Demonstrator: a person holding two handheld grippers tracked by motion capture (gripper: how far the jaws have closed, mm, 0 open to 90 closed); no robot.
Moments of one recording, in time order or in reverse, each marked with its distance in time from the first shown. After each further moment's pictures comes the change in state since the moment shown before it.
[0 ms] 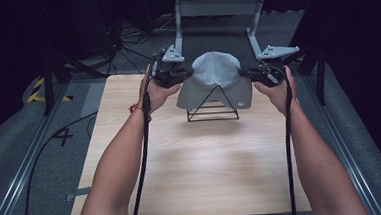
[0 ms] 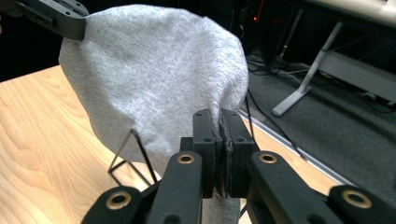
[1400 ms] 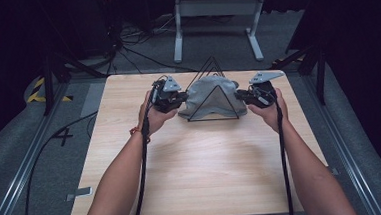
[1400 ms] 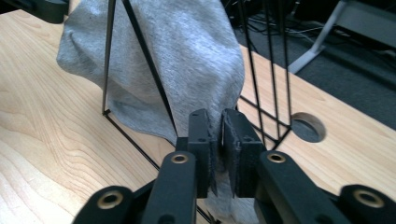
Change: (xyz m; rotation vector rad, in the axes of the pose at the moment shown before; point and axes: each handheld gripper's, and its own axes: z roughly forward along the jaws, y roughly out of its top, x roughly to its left) left arm -0.014 -0.079 0.017 0.081 0.044 -0.008; right arm 0.014 -0.065 0.028 0.127 -0.004 0.024
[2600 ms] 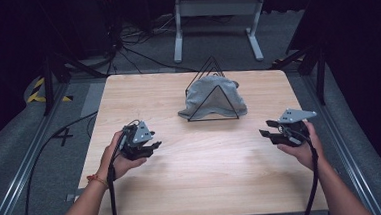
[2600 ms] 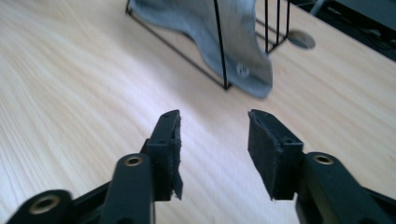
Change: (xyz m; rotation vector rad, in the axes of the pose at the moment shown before) left arm -0.054 -0.111 -0.091 0.209 0.016 0.109; right arm 0.031 -0.099 -0.084 0.090 -0.039 -0.068
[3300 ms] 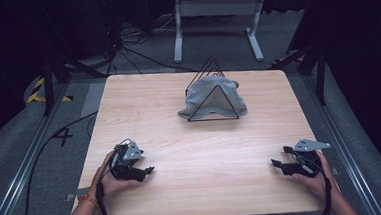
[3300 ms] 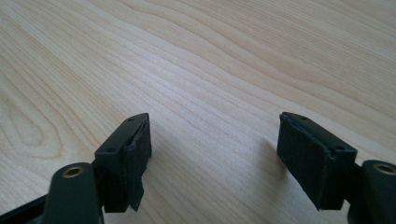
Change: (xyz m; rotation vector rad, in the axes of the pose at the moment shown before) left arm -0.019 -0.064 0.011 0.005 -0.092 -0.100; right arm 0.013 -0.103 -0.007 0.053 -0.008 0.182
